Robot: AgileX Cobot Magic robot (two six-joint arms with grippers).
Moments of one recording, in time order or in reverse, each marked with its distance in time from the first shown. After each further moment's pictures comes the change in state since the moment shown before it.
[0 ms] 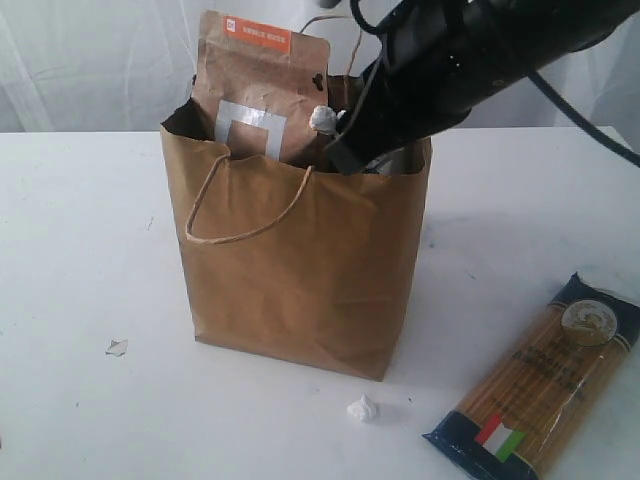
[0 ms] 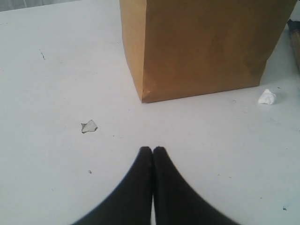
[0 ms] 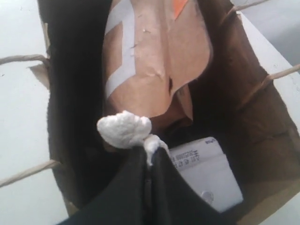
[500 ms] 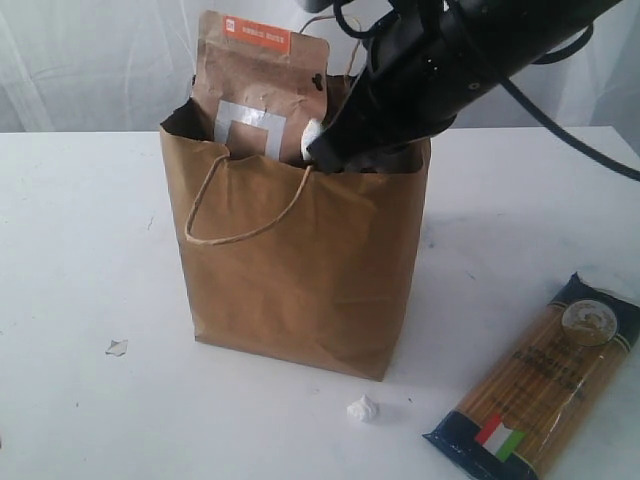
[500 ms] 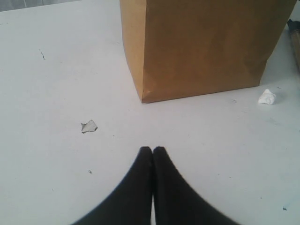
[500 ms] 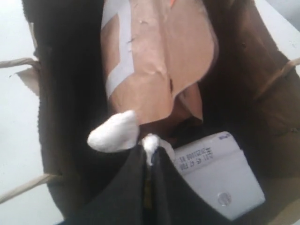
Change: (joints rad) left arm 0.000 0.000 0.000 0.000 0.000 0.000; right arm 0.000 0.057 -0.036 0.010 0.050 0.066
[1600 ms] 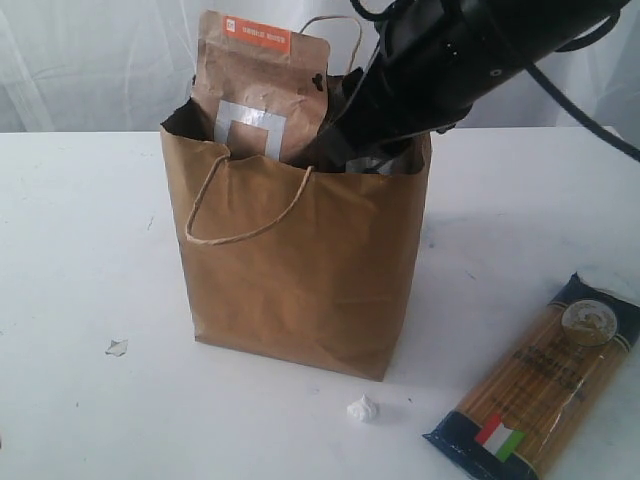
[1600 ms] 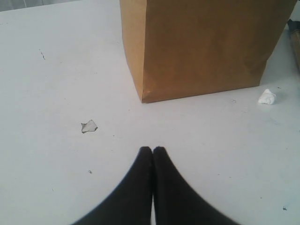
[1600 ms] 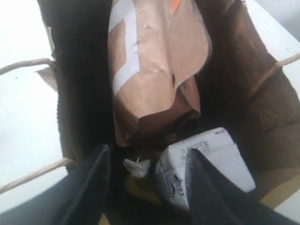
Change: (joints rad) left arm 0.000 0.000 0.000 0.000 0.000 0.000; right arm 0.000 -0.047 0.000 0.001 0.020 0.002
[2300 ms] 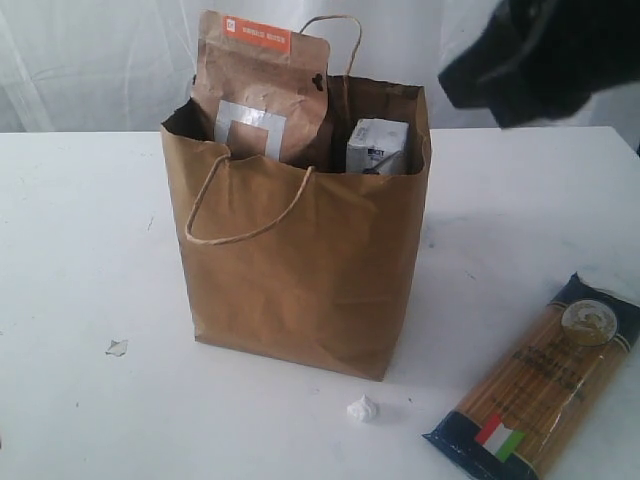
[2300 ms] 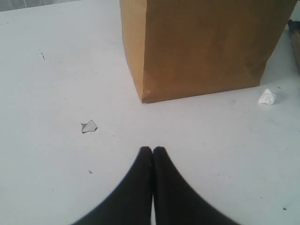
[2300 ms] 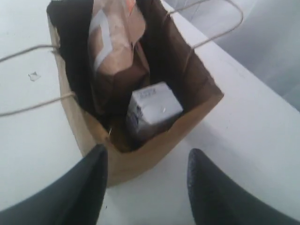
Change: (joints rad) left arm 0.000 0.000 0.000 0.000 0.000 0.000; right arm 0.000 -0.337 0.078 -0.162 0.073 0.124
